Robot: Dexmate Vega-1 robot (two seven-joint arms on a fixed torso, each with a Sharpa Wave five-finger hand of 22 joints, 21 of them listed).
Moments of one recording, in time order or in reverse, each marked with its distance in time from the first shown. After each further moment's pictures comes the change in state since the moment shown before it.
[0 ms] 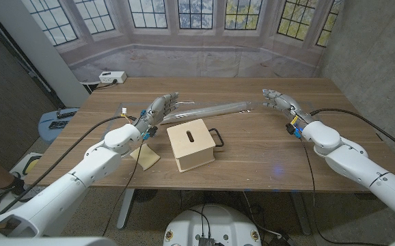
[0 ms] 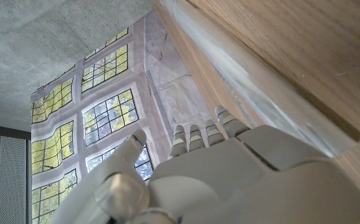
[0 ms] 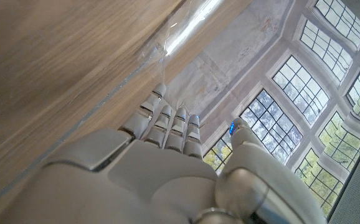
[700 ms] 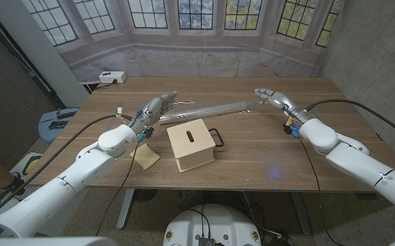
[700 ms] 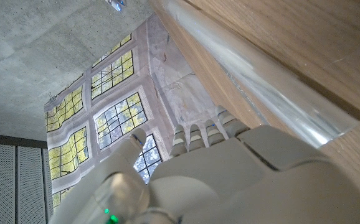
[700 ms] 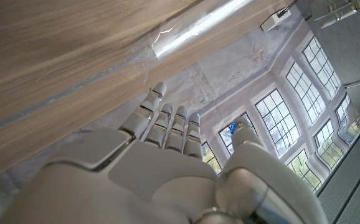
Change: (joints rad) left arm 0.055 0.053 -0.029 -0.075 0.034 -0.026 0.023; left_hand 0.004 0.004 0.001 -0.007 0.000 0.000 0.000 0.000 0.000 0.000 0.000 0.000 0.000 0.000 0.000 0.000 0.000 0.000 0.000 0.000 0.000; right arm -0.007 -0.064 -0.029 -0.112 -0.196 -0.062 -0.035; right_hand 0.012 -0.004 0.000 -0.008 0.000 0.025 0.000 0.011 0.000 0.025 0.000 0.004 0.000 0.024 0.001 0.007 -0.005 0.011 0.004 0.004 0.000
